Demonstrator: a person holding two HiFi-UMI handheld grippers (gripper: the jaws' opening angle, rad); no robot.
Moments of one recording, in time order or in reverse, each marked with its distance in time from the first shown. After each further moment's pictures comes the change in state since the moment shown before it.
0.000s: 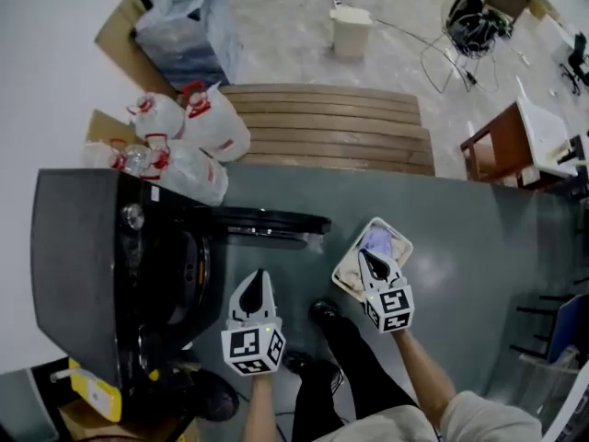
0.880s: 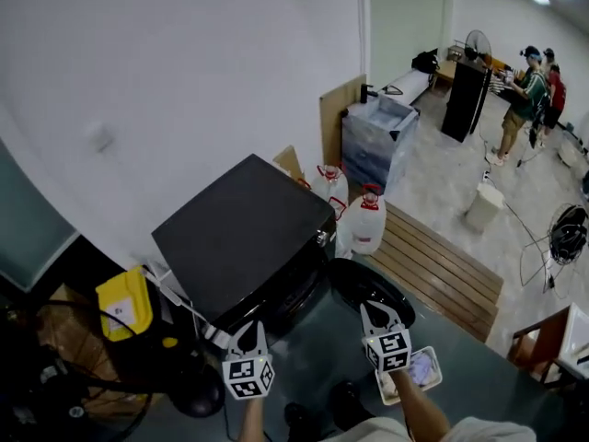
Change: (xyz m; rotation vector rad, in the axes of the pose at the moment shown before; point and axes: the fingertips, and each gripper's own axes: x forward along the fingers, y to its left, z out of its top) left arm -0.375 0.169 0.063 -0.160 -0.253 0.634; right arm -0.084 0.330 0.211 -0.344 -0.159 0.566
